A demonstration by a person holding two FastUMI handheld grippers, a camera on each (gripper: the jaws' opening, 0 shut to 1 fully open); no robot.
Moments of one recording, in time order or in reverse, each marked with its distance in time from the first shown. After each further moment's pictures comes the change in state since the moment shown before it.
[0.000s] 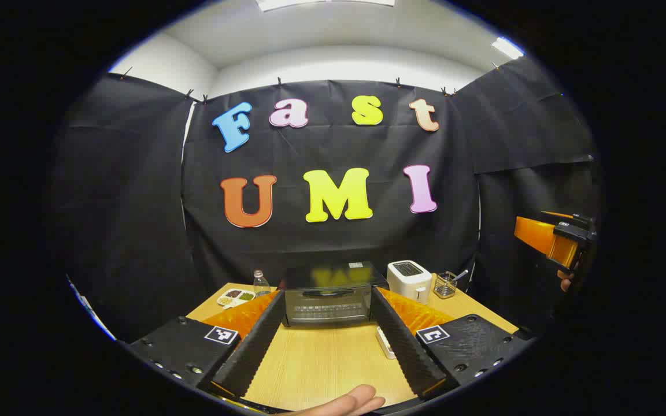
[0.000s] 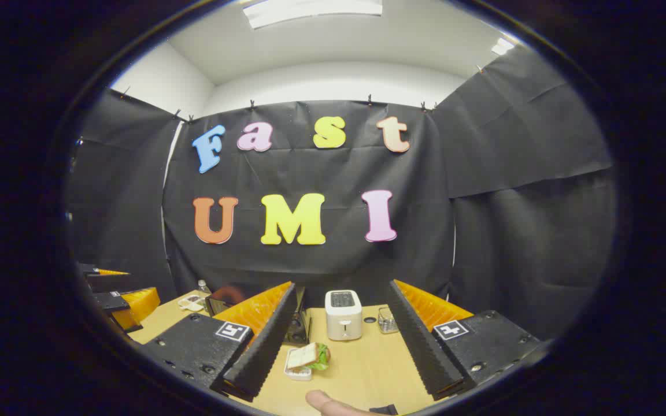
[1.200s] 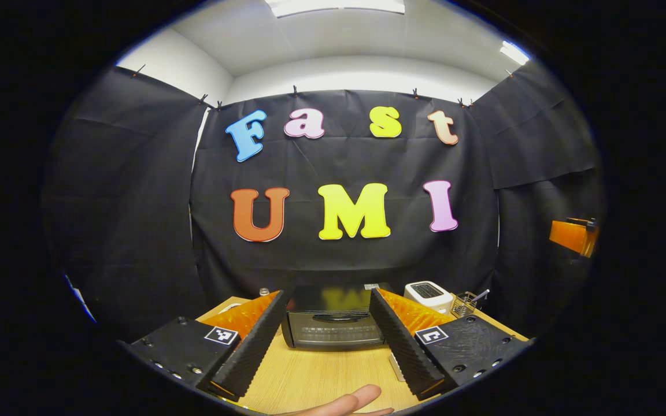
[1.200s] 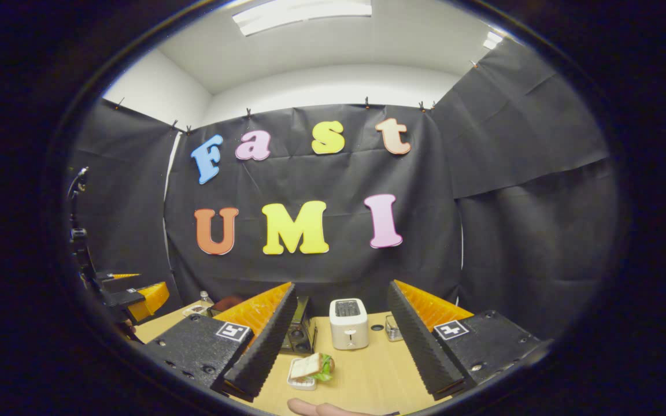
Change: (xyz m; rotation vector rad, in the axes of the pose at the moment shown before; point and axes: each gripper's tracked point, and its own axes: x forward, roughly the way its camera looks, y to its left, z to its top) left arm 0.082 0.025 0.009 -0.030 -0.081 0.074; right arm 0.041 -0.009 0.008 0.028 -0.036 0.036
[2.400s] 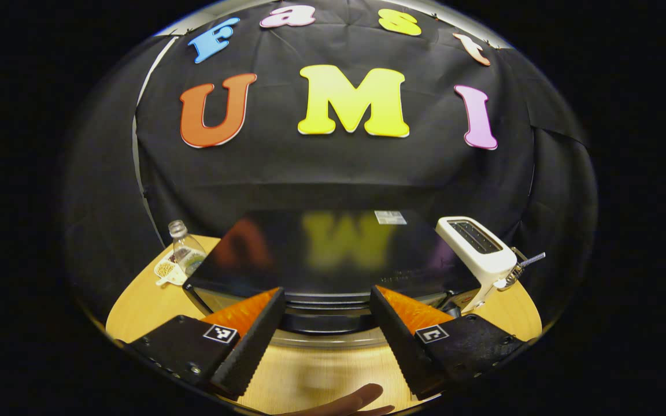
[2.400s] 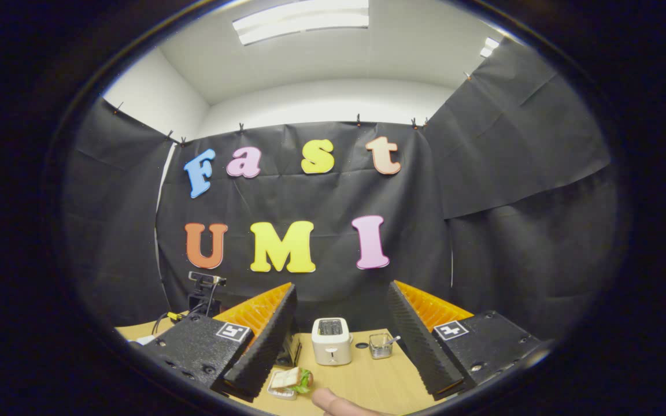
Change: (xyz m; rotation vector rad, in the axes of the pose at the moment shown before) left arm 0.225 -0.034 -0.186 -0.004 0.466 -0.040; right arm -0.006 -0.043 0.036 -0.011 -0.079 -0.024
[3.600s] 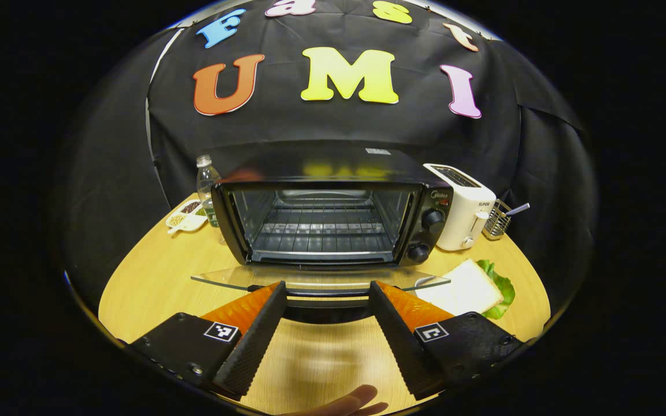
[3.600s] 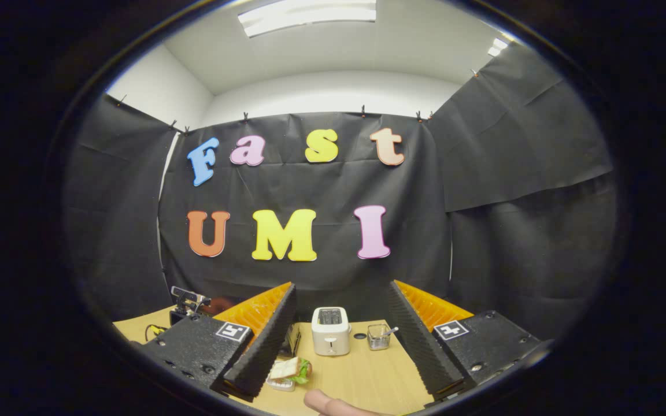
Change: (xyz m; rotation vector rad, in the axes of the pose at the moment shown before) left arm -0.094 -0.004 -0.124 -0.026 0.137 -0.027; right arm -0.012 0.002 -0.011 -0.021 0.052 0.003
